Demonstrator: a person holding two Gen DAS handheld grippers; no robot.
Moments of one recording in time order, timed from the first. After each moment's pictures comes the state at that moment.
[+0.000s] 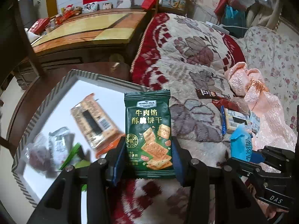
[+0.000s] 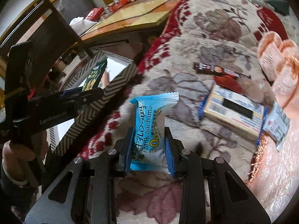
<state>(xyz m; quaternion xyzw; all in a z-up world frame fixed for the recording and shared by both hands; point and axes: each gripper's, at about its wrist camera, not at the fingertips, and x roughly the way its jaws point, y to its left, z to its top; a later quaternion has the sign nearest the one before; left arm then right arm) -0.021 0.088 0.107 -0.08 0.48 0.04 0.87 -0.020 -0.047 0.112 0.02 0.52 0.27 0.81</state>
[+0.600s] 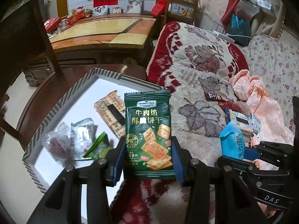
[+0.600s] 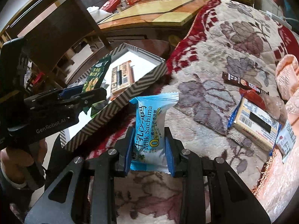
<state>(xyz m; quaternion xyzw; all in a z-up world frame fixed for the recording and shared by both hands) -0.059 0.114 0.120 -0.09 0.45 0.06 0.88 -0.035 0.006 0.125 -0.03 0.51 0.31 0.80</state>
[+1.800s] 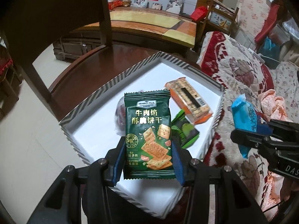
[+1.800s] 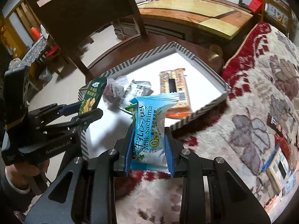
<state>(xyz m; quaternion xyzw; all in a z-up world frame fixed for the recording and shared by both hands) -0.131 0.215 0.095 -0.16 0.45 0.16 0.86 -0.038 0.133 0.134 -0.11 0.51 0.38 0.76</state>
